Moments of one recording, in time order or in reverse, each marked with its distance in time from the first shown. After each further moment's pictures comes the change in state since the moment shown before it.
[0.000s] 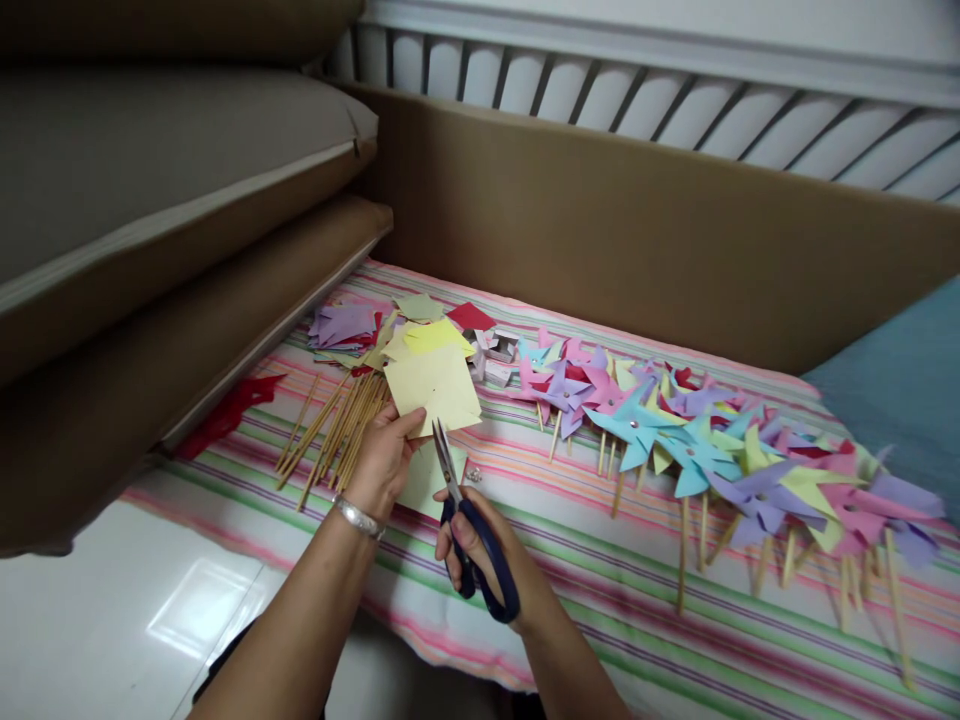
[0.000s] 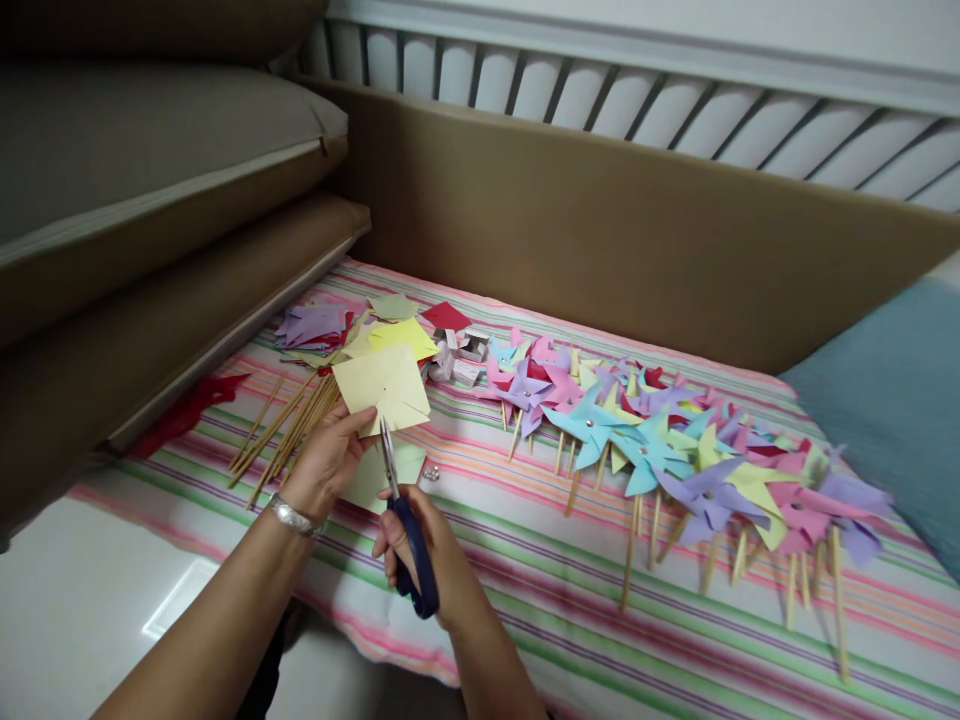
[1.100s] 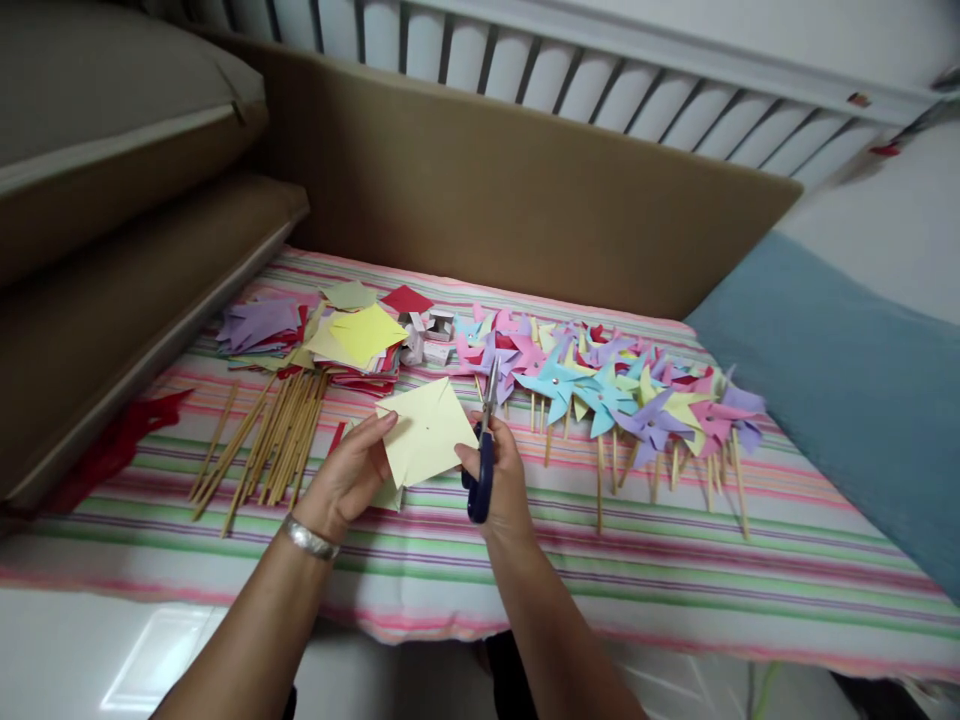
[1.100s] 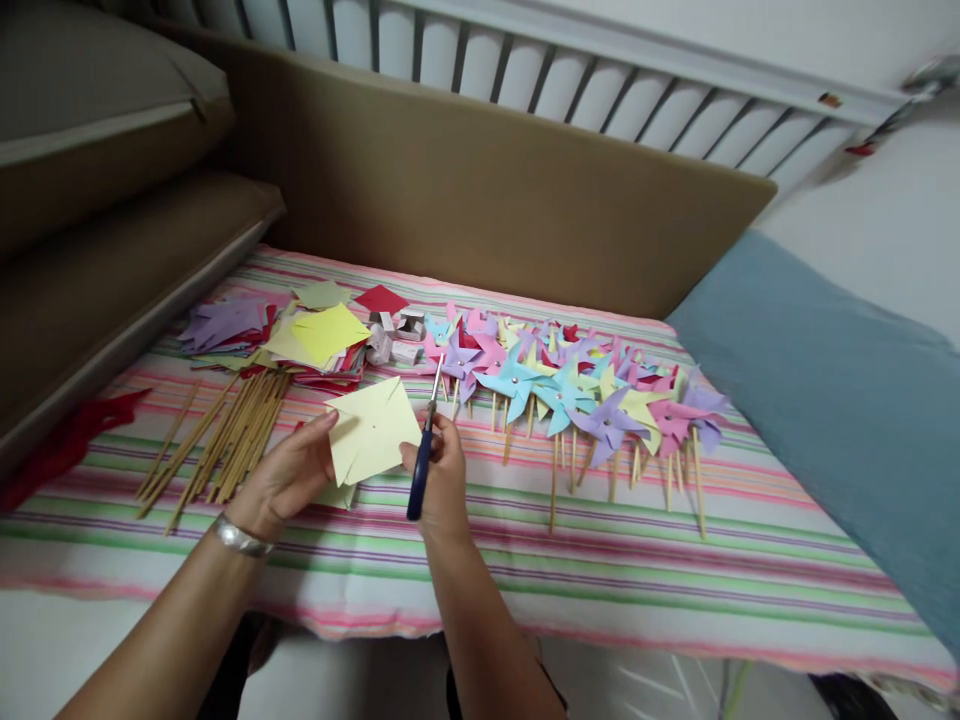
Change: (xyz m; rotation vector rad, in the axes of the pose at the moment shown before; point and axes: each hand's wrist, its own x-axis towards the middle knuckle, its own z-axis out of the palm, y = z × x) left_hand -0.018 -0.019 0.014 0.080 -0.349 -0.393; right_hand 0.013 -0.018 -0.050 0.215 0.716 -0.326
